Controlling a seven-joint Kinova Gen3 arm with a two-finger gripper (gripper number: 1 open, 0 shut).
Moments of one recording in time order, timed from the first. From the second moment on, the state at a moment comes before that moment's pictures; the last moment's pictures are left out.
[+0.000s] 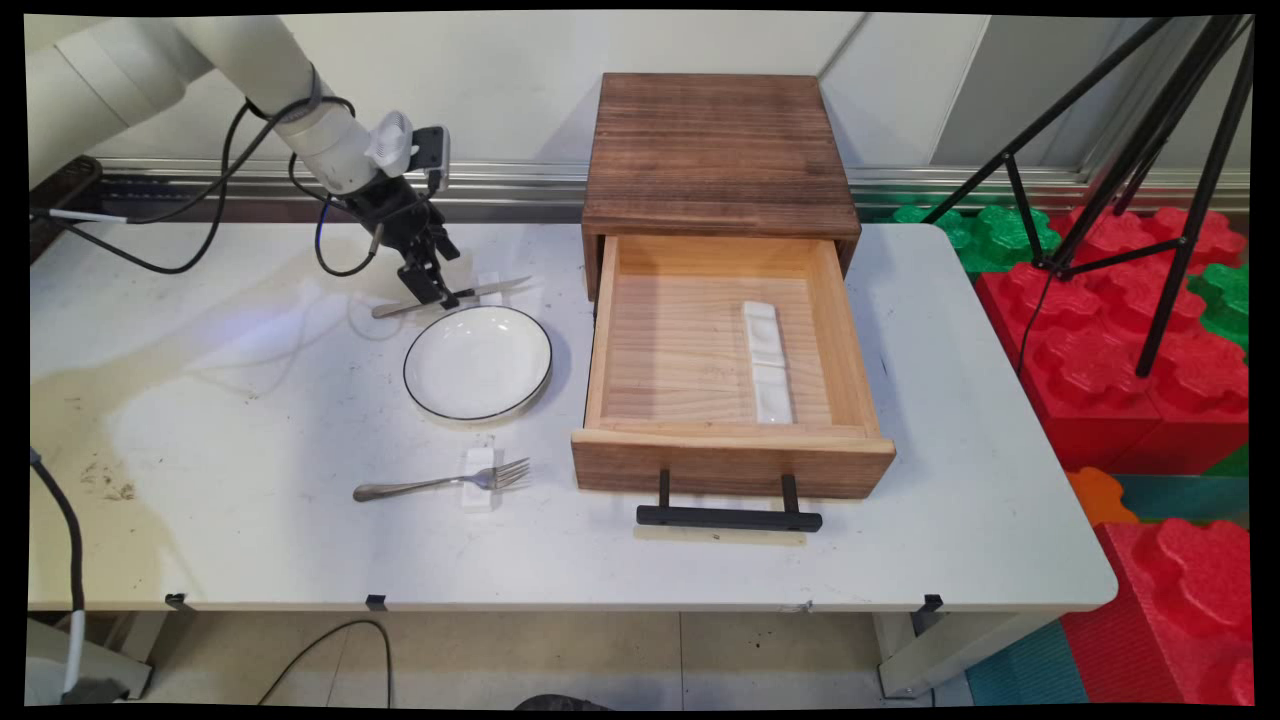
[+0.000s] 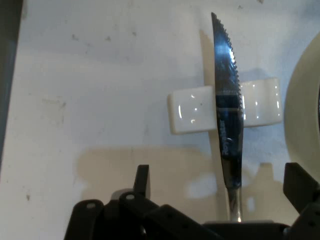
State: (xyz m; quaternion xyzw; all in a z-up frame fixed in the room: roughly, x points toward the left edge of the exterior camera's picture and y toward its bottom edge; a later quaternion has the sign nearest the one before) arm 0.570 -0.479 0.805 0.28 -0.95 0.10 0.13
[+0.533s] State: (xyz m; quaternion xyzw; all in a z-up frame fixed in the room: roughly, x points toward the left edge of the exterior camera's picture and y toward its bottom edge) arm 0.569 -0.485 0.795 0.28 -0.95 0.09 0.13
